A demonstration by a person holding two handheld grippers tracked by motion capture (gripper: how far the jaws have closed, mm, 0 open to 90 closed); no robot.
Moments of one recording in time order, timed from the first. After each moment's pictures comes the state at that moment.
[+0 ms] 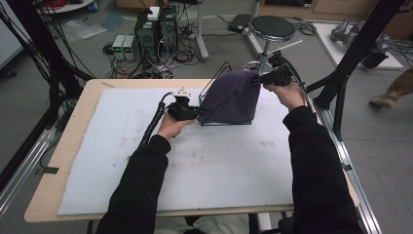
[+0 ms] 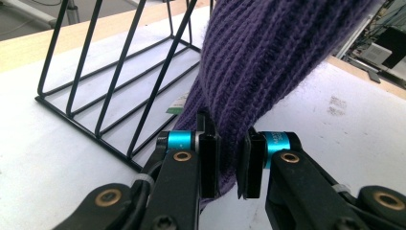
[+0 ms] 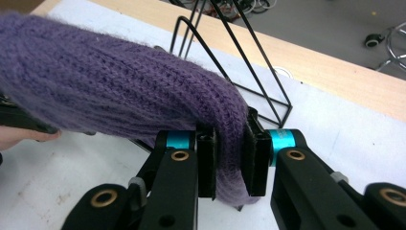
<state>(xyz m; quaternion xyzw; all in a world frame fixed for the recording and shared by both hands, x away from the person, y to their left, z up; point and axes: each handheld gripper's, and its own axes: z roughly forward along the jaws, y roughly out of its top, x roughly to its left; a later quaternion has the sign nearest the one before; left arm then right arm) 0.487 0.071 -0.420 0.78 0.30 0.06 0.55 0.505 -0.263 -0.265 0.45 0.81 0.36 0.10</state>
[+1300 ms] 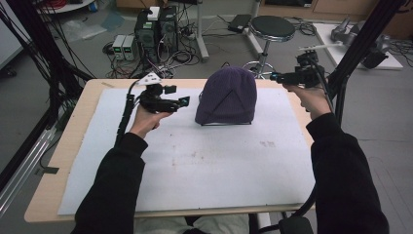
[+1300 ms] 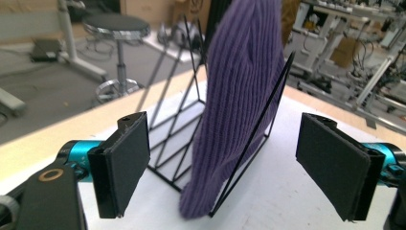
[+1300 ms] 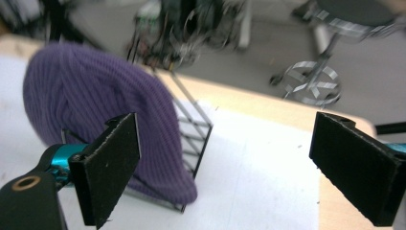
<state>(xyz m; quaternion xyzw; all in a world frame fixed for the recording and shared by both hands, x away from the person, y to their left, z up) 0.433 0.147 -0.332 0.71 0.31 0.16 0.61 0.439 -0.307 -0.229 0.51 0.72 0.40 0.27</state>
